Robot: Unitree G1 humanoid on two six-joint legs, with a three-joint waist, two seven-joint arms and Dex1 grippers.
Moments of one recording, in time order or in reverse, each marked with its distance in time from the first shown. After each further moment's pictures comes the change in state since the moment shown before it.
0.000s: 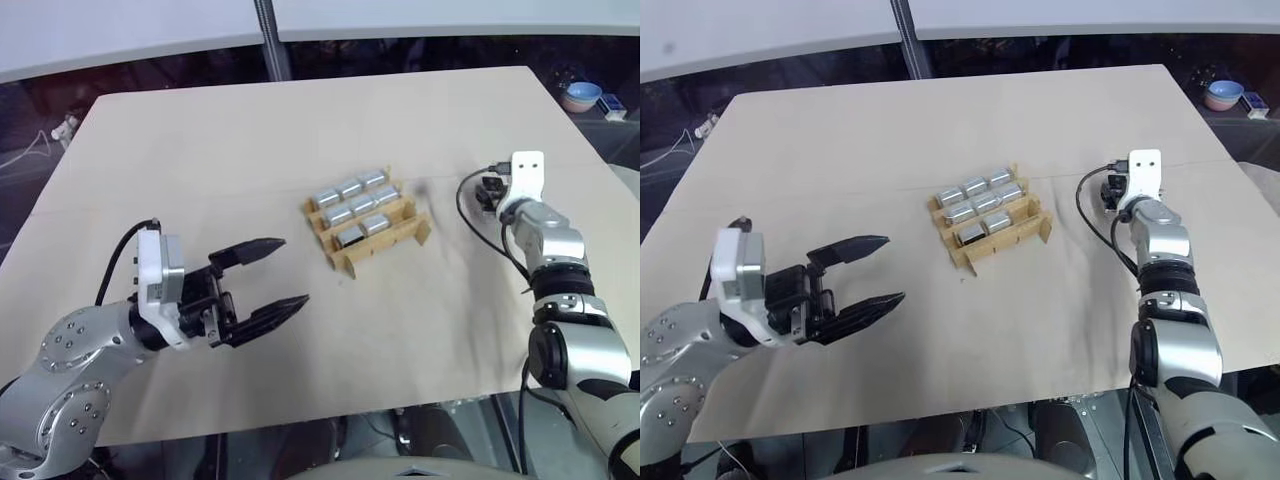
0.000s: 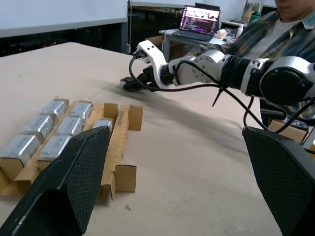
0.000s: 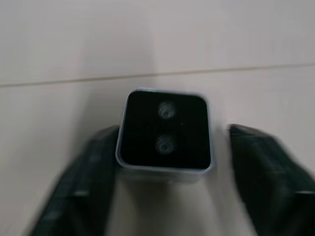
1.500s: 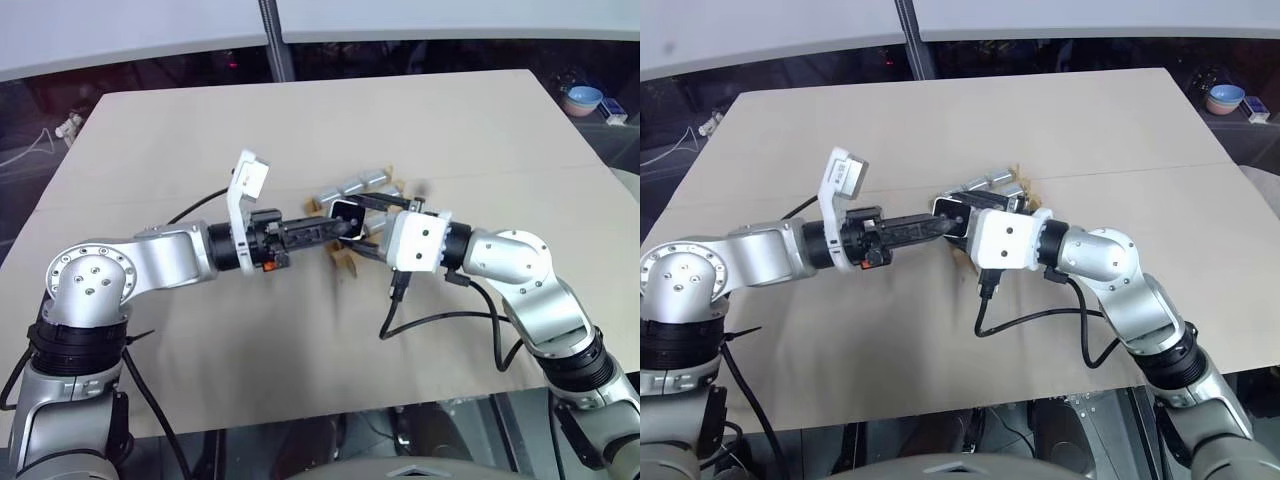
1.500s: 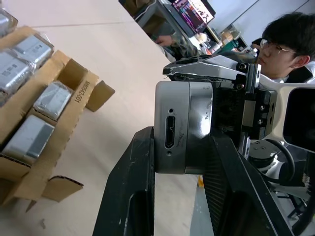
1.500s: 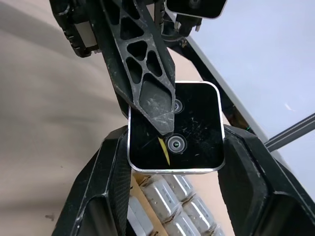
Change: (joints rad) left arm -0.681 0.055 -0.308 0.398 -0.733 0.662 0.666; right arm 0.319 -0.103 0.556 -1.251 -0.063 -0.101 0.584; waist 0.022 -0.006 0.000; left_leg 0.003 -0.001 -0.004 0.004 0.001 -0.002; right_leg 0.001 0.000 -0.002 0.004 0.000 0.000
